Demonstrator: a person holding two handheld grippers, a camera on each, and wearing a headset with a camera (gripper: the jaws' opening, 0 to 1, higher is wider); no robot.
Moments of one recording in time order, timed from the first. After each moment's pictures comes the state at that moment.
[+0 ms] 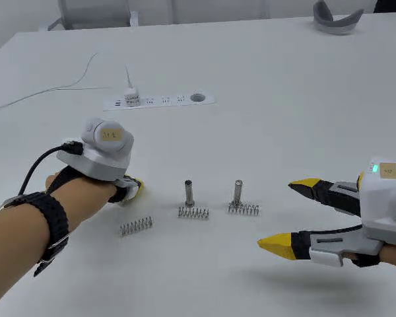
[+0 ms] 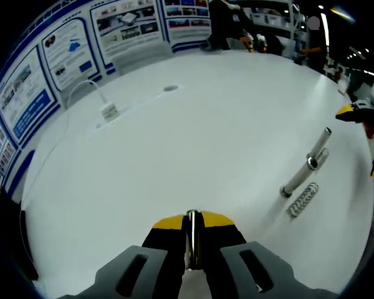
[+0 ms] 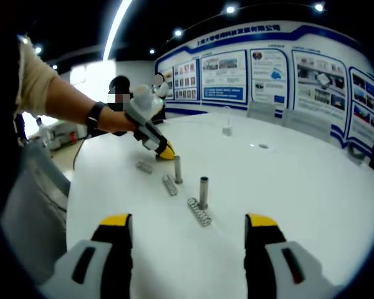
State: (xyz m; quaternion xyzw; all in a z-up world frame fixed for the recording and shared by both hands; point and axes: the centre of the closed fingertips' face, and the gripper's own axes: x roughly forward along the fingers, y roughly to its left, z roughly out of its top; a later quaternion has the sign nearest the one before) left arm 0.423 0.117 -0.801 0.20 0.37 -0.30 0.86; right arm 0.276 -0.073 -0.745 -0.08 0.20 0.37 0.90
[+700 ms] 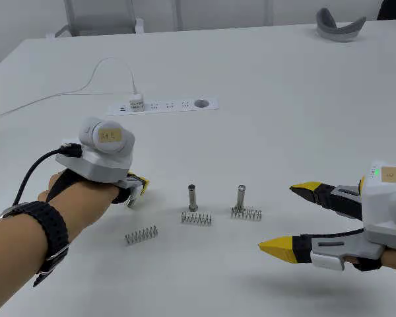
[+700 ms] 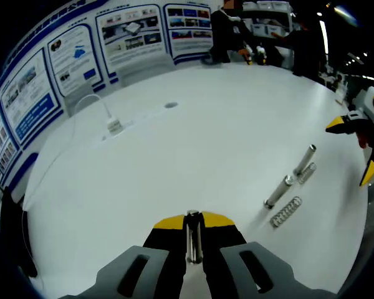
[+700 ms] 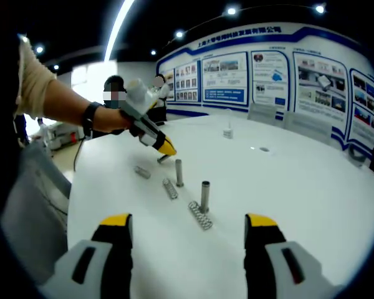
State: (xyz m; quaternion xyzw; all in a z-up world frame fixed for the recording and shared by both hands) left arm 0.411 0.110 -0.767 0.17 0.33 -0.31 0.87; right arm 0.276 -0.071 -0.740 -0.08 0.20 0.37 0.90
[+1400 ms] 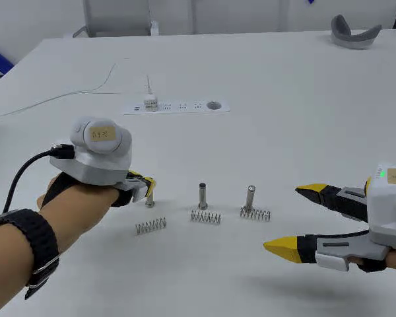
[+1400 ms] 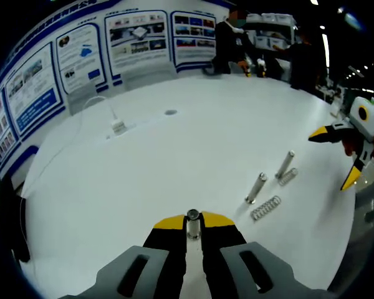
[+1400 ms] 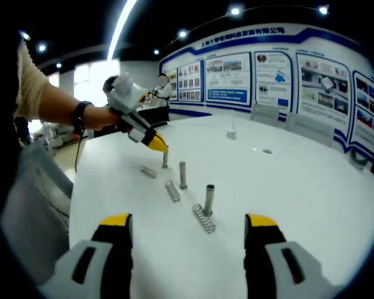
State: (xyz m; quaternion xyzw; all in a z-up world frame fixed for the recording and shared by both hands) left arm 0.386 0.123 -0.755 0.13 0.32 -0.31 0.88; right arm 0.275 -0.063 -0.737 -0.09 0.20 0.38 0.90
